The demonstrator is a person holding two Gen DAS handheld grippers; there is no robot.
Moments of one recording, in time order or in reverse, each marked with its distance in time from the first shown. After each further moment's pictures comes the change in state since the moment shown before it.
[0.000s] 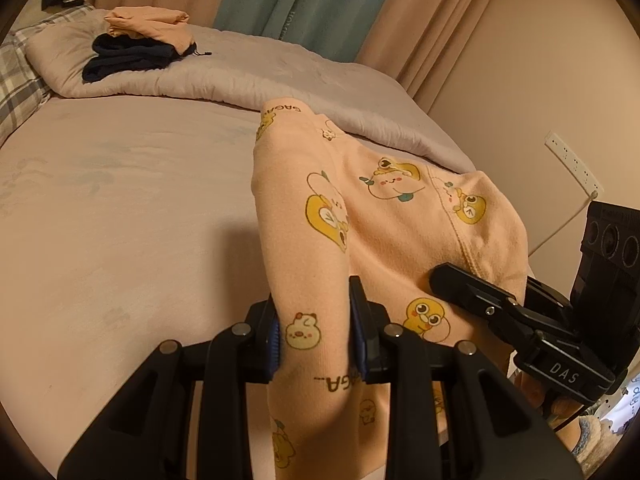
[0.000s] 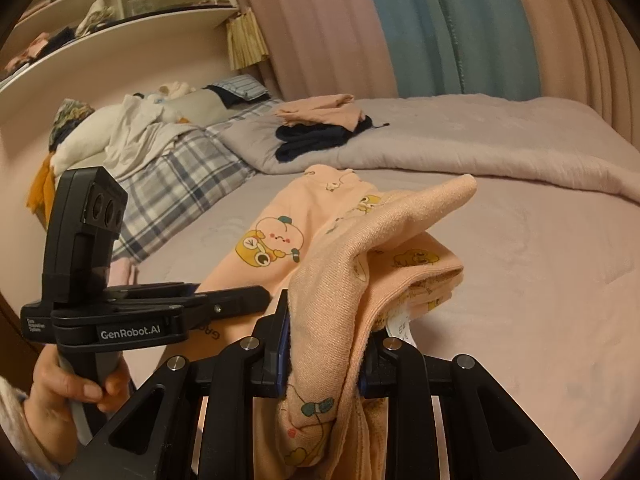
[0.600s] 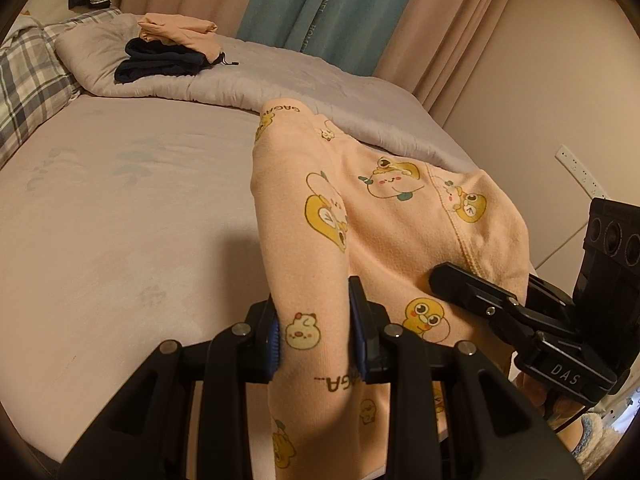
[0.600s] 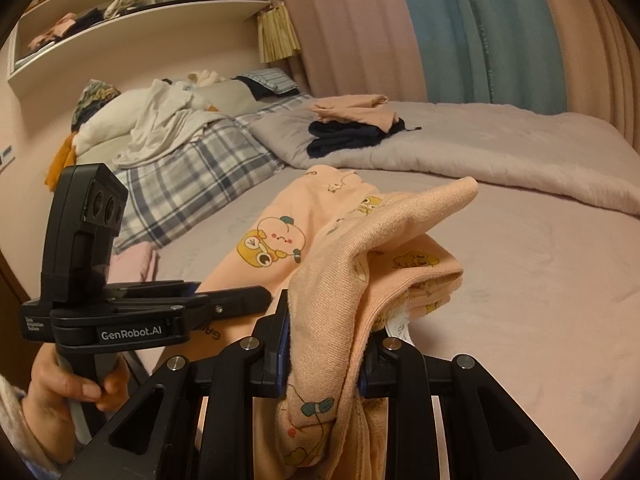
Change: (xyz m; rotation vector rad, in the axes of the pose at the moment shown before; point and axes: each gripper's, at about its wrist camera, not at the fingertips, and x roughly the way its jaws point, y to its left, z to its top) left arm -0.040 0.006 -0.029 -0.027 -0.051 0.057; right arm -0.004 0.029 -0.007 -0.062 -0.001 0.057
